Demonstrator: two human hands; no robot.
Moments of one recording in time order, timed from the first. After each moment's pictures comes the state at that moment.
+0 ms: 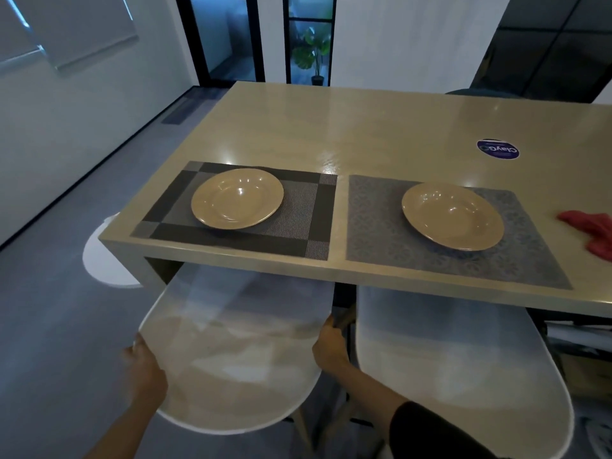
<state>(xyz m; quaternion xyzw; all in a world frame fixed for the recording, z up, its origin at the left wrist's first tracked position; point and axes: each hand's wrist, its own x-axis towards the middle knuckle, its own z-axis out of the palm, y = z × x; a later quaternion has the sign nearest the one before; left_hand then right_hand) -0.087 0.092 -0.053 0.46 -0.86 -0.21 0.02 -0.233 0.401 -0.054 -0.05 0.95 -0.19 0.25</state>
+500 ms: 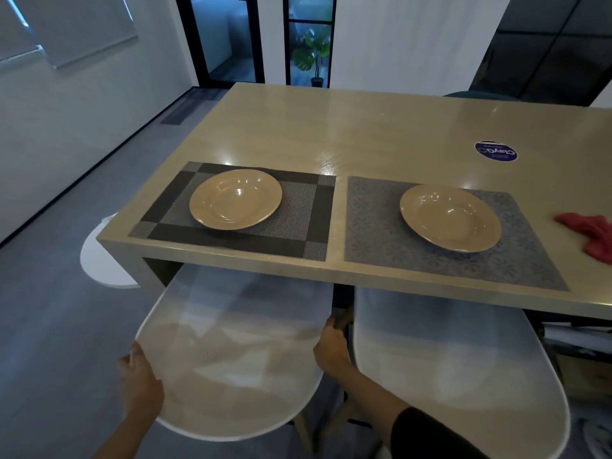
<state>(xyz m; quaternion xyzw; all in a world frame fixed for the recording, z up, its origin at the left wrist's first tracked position) -0.074 0.098 -0.066 0.45 -0.86 -0.24 0.07 -0.233 0.409 -0.057 -0.01 0.94 -0.25 0.25</state>
